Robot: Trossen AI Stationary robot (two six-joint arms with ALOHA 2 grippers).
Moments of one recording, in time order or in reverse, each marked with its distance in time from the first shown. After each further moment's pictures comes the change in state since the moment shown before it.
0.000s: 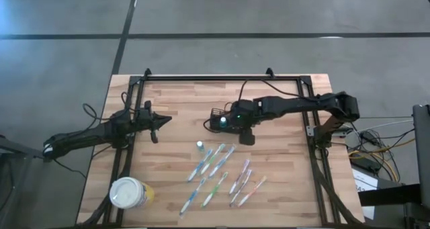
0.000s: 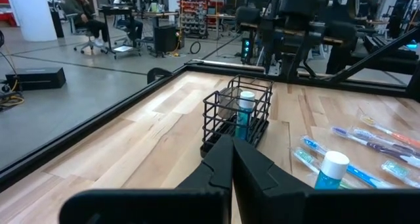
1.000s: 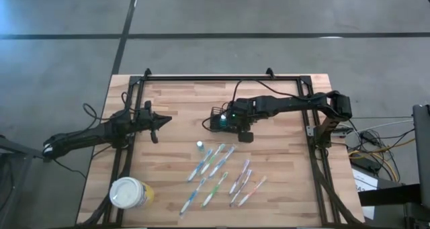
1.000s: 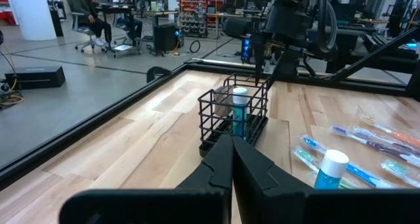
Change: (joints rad) left arm 0.000 0.003 0.000 -0.001 0.001 -0.001; right arm -0.038 0.067 0.004 -0.004 0.051 -0.104
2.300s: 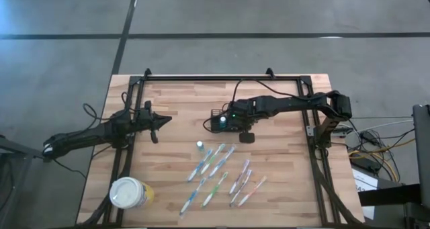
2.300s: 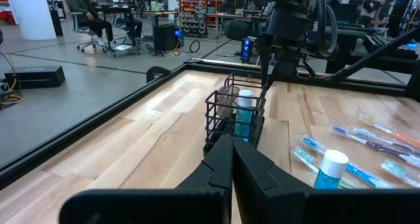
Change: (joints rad) left arm 0.000 0.000 0.000 -0.001 0.000 -0.002; right arm 0.000 0.000 -0.002 -0.025 -0.041 0.009
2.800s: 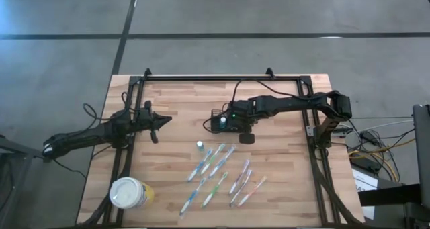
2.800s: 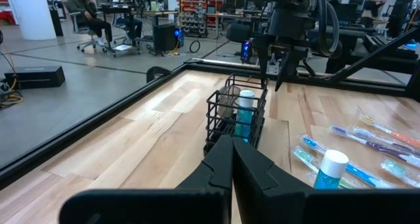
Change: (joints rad) left arm 0.000 0.000 0.000 0.001 0.000 0.000; right arm 0.000 0.000 0.006 -0.007 -0.039 0.024
